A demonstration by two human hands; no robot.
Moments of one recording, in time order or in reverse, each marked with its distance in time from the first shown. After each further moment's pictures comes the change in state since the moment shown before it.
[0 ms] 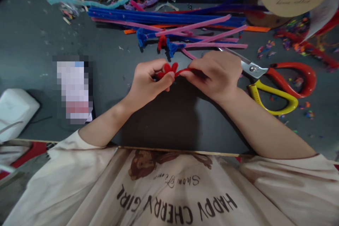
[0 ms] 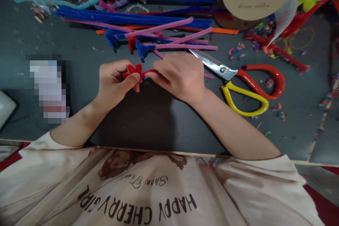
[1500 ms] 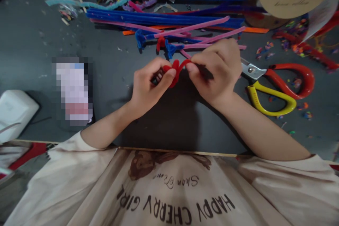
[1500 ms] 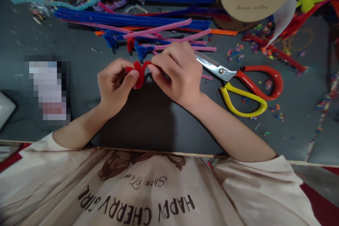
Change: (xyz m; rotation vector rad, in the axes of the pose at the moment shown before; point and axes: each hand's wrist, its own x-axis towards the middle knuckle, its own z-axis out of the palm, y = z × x) left_hand -0.009 -0.001 0.010 0.045 0.147 0.055; right_hand 0.001 -0.012 0.001 0.167 0.240 0.089
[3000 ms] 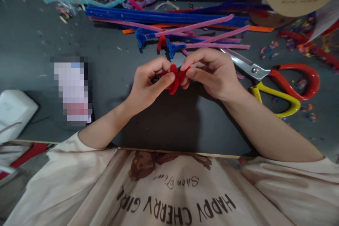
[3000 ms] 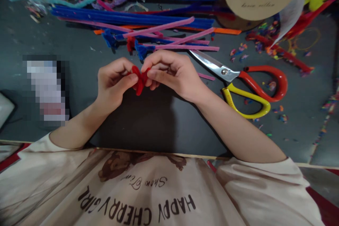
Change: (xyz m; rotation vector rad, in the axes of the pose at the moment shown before) left_hand 0.006 0.000 -0.007 -0.266 -0.181 -0.013; right_hand 0.007 0.006 0.002 1.047 -0.388 0.291
